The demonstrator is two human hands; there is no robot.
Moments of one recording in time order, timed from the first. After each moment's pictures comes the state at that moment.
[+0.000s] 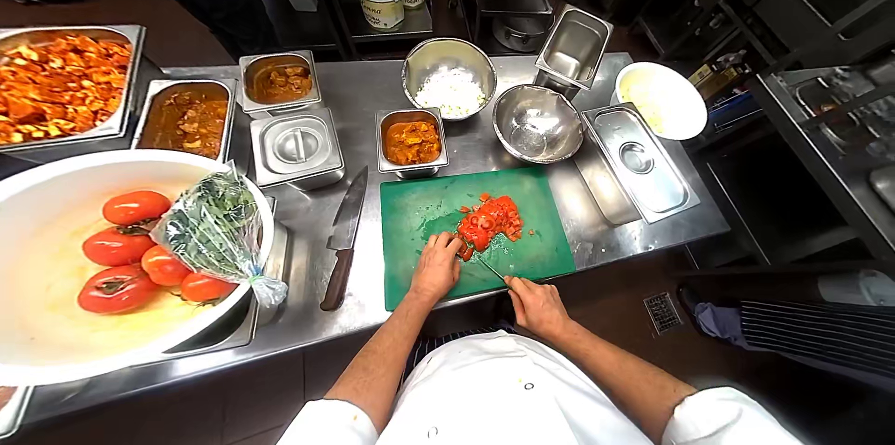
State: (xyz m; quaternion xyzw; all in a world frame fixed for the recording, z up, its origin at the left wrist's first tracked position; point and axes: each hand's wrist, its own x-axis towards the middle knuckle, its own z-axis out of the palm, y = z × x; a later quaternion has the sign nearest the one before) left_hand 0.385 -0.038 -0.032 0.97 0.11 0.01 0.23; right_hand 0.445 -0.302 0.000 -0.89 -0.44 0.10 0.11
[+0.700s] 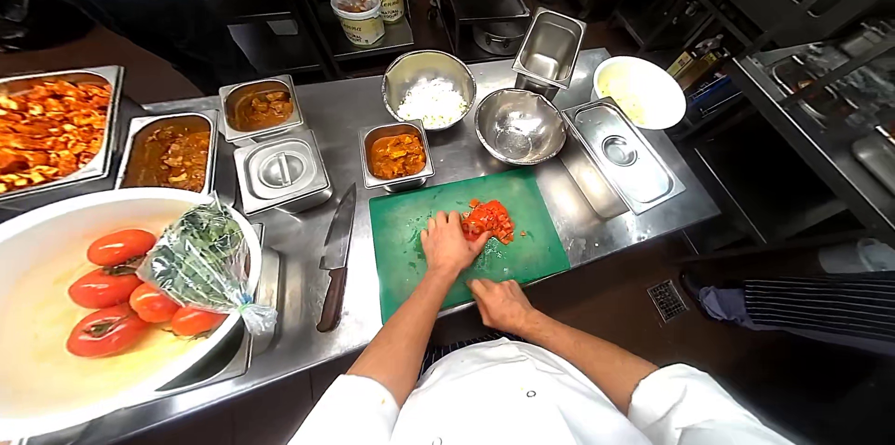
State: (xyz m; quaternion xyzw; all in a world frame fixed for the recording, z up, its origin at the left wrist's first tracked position) left_hand 0.459 -0.055 0.031 0.94 0.27 -0.05 0.22; right_hand 0.436 -0.238 -0.002 -0.86 -0.46 0.20 0.11
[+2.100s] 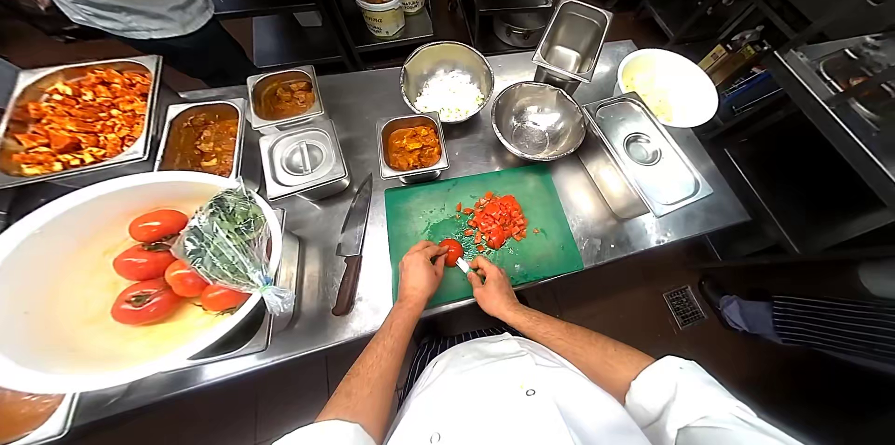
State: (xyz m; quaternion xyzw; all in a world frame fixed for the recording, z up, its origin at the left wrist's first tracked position) left_hand 0.367 -0.016 -0.003 0.92 0.26 0.04 0.31; right_hand 0.433 -0.190 -0.004 -0.86 -0.19 0.33 0.34
